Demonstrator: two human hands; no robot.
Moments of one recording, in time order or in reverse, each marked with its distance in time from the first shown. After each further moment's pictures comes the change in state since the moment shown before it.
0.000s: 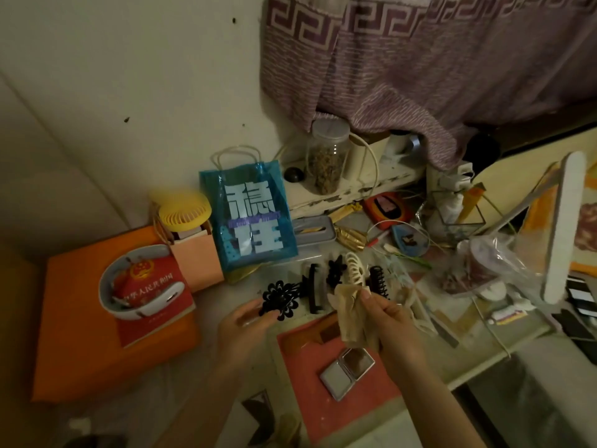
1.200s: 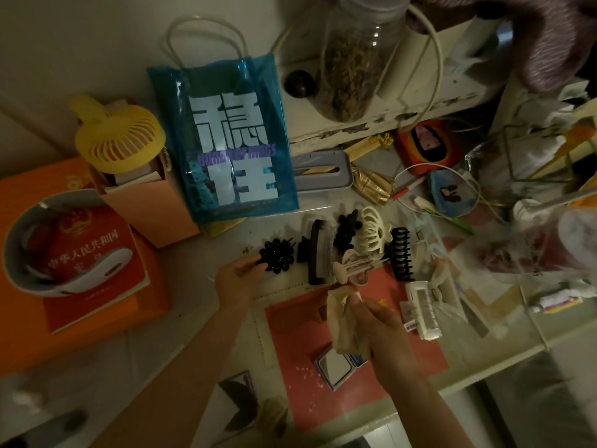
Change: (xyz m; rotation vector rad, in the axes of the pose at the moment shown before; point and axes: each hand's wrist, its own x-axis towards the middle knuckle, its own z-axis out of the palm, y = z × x) left_hand 0.141 -0.080 0.037 0.193 0.199 -0.034; right_hand 0.087 0.095 -0.021 -0.181 0.083 0.329
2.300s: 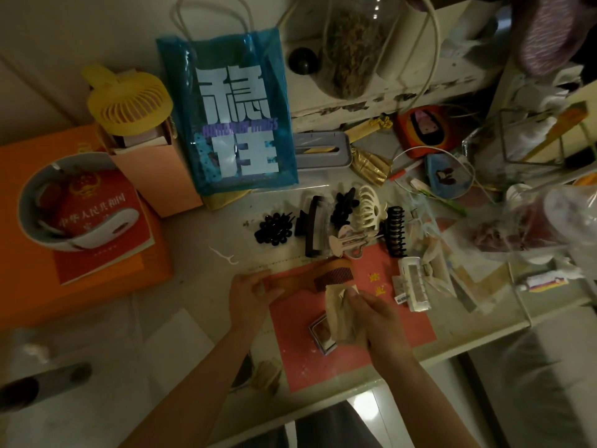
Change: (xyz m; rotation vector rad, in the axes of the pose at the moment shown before) left_hand -0.064 -0.059 0.004 0.232 -0.051 0.075; right_hand -0.022 0.030 -0.018 -0.029 -0.026 0.031
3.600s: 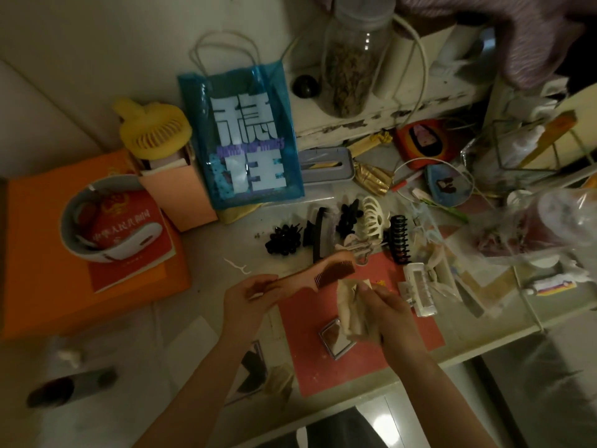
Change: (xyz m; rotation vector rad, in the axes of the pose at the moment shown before) left_hand -0.035 0.050 -0.045 -0.409 -0.063 0.001; right_hand -0.016 -0.023 -0.003 0.075 0.009 -0.065
